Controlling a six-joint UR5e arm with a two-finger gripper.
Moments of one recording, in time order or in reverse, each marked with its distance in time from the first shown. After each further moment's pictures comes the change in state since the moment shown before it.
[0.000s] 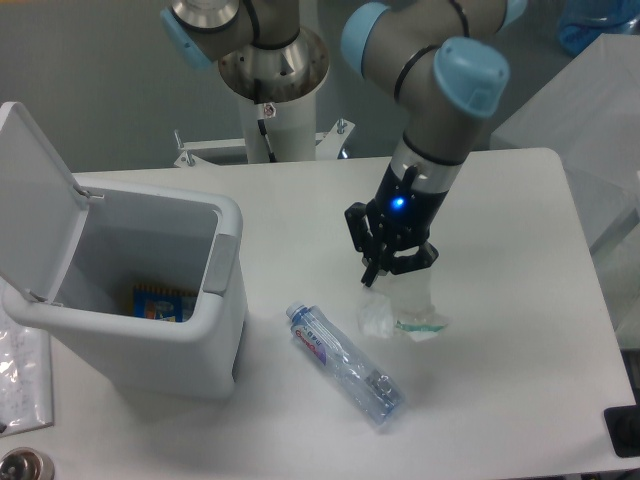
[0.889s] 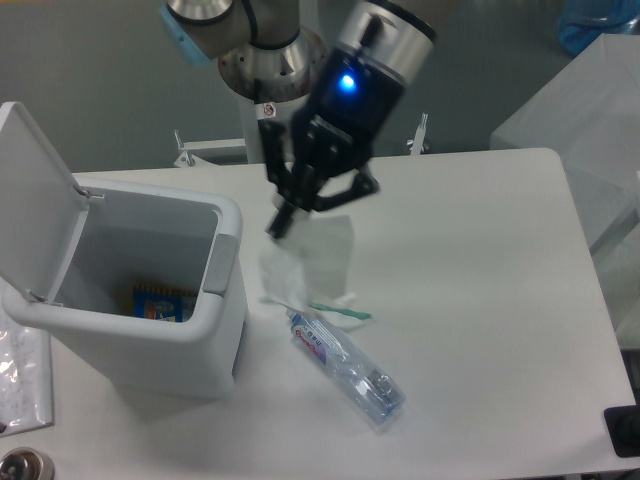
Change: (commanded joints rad) arm -0.124 0.176 0.017 0.008 -0.209 -0.106
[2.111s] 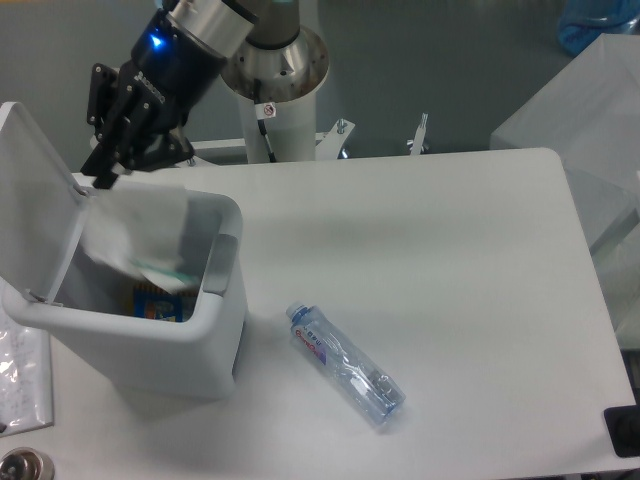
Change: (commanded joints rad) arm -0.131 0.084 -0.147 0.002 0.005 -0.009
